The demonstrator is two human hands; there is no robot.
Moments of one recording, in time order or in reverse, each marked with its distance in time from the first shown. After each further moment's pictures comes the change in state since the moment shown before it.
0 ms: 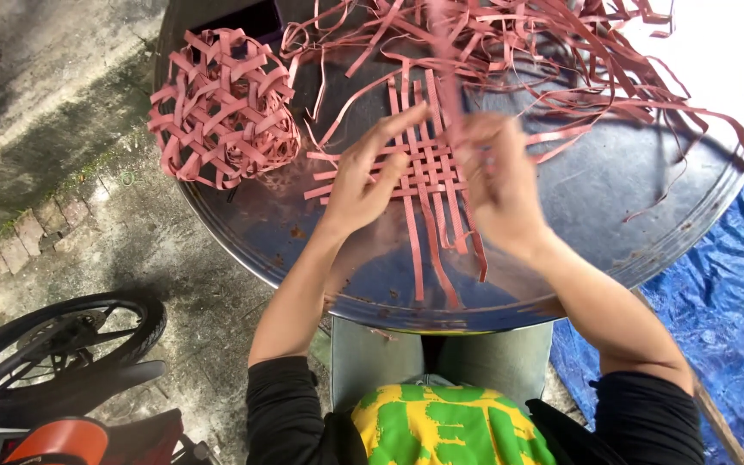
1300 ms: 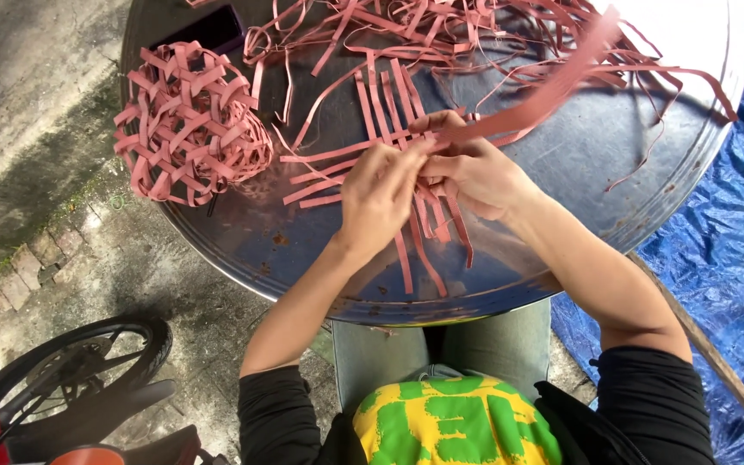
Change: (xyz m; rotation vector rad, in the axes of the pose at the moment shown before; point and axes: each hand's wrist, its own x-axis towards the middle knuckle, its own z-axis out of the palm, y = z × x) left_hand -0.002 0.010 0.046 0.505 0.275 0.276; right_hand -0.010 0.033 -0.005 0.553 0.083 0.840
